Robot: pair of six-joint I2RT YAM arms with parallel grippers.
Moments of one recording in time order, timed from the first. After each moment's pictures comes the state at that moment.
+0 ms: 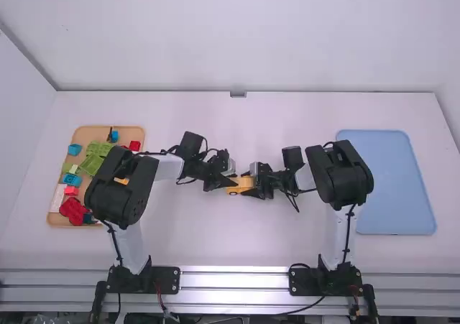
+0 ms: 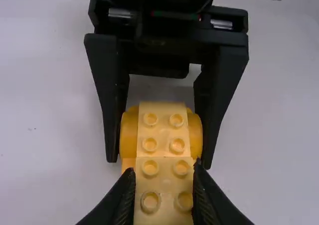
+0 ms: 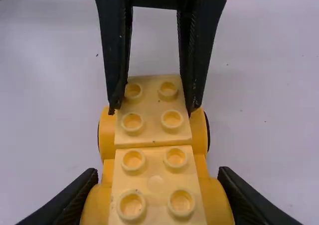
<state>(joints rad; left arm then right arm) -0.28 1.92 0.89 -0.07 0.95 0.95 0.25 2.16 0.74 0.42 -1.14 -0.97</state>
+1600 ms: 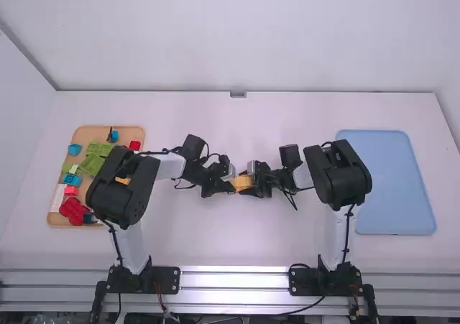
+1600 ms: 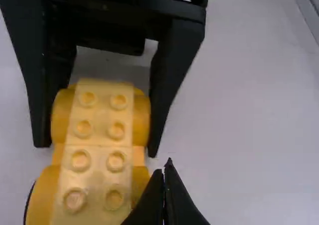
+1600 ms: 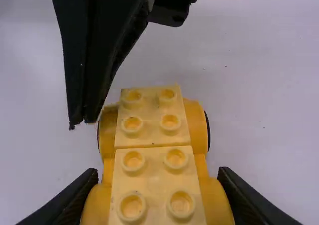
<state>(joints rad) -0.28 1.92 0.91 -0.29 0.96 1.02 0.26 2.16 0.77 0.39 -1.12 -0.97</state>
